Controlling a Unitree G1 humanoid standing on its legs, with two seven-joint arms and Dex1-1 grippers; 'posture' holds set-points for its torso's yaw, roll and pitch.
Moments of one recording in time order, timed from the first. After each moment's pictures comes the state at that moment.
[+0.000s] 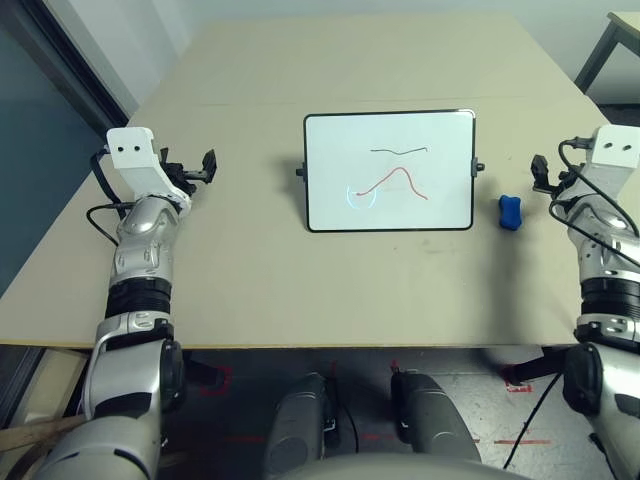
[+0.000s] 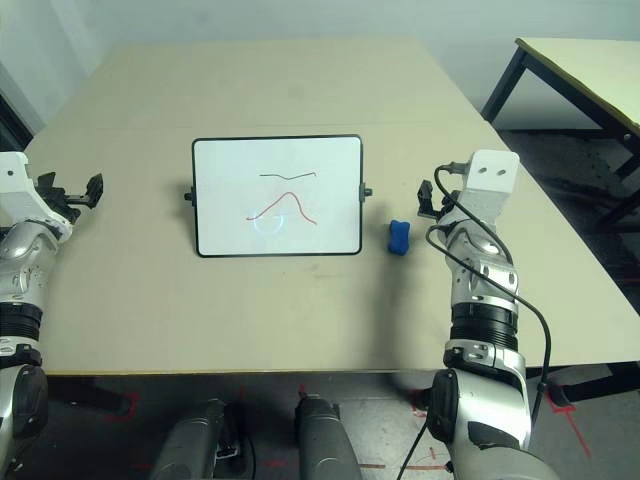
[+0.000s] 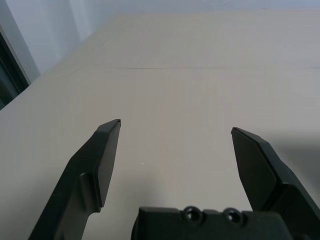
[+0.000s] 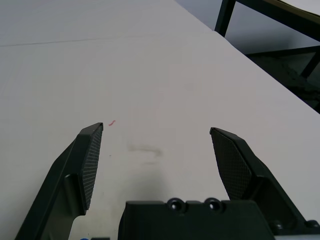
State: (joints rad) left arm -0.65 0.52 0.30 0.67 -0.20 0.01 -0.26; right arm -0.65 -0.48 -0.37 0.45 0.23 0.33 0.07
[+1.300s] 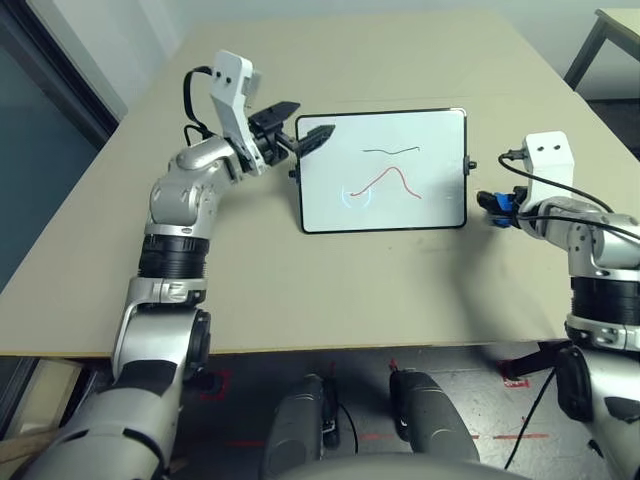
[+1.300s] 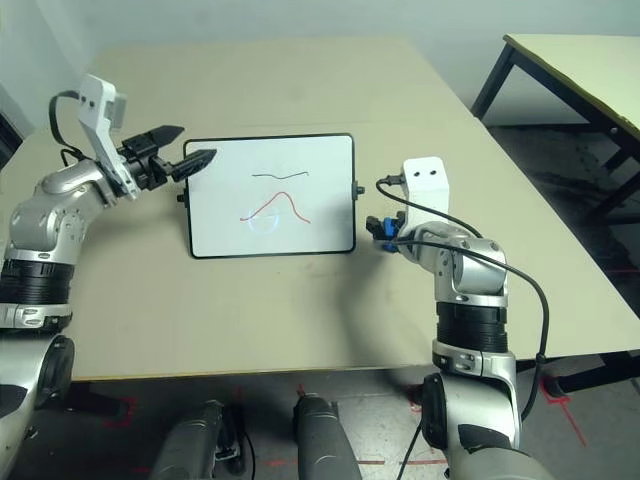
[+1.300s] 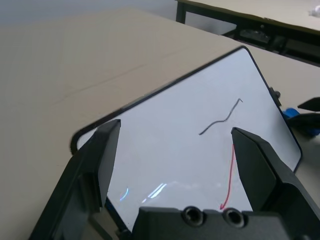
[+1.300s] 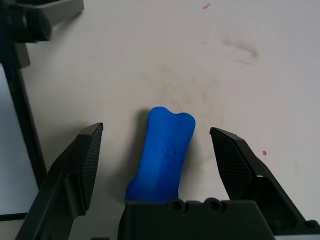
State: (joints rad) left arm -0.79 0.44 0.02 0.22 -0.32 0.47 -0.73; right arm -0.63 -0.45 -0.21 0.09 0.22 1.10 0.12
